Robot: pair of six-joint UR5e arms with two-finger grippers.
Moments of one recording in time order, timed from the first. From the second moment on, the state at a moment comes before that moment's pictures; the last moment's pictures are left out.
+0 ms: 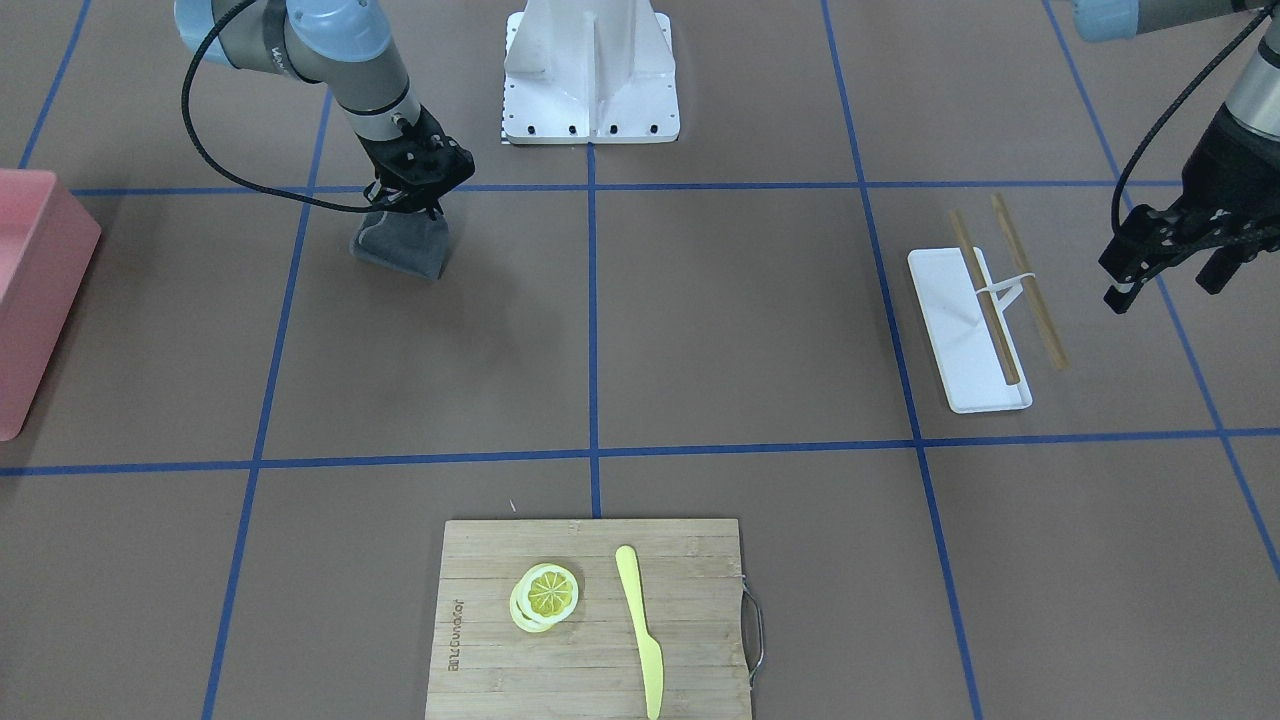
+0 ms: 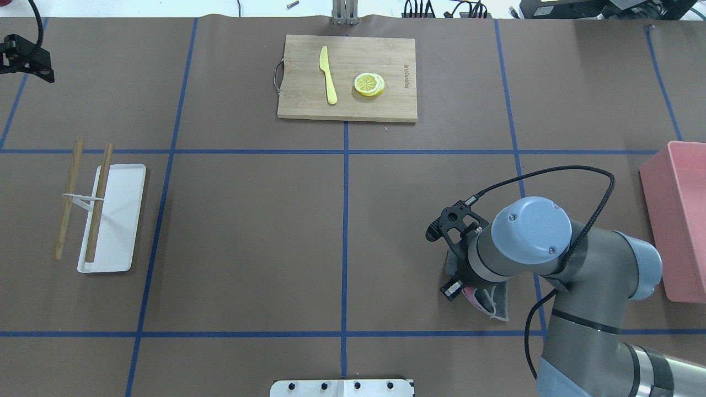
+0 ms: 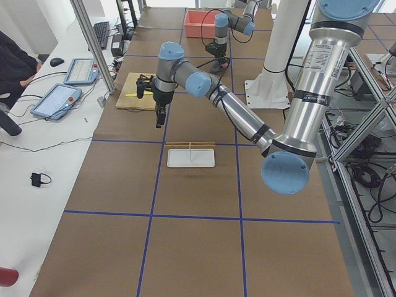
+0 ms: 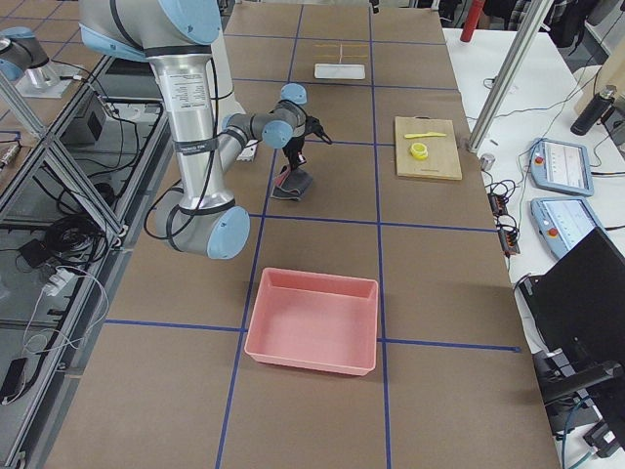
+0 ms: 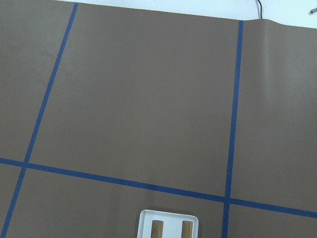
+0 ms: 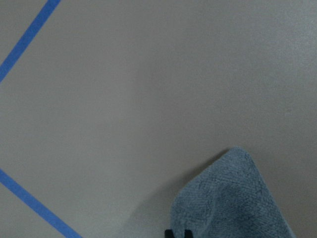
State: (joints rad) left arm -1.18 -1.82 -2.02 -1.48 -2.05 -0.83; right arm 0.38 -1.31 2.01 -1.50 1.90 0.65
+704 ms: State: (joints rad) left arm -1.19 -1.79 -2.00 -1.48 -2.05 -0.82; right arm 0.60 -1.36 1.94 -1.60 1.93 0.40
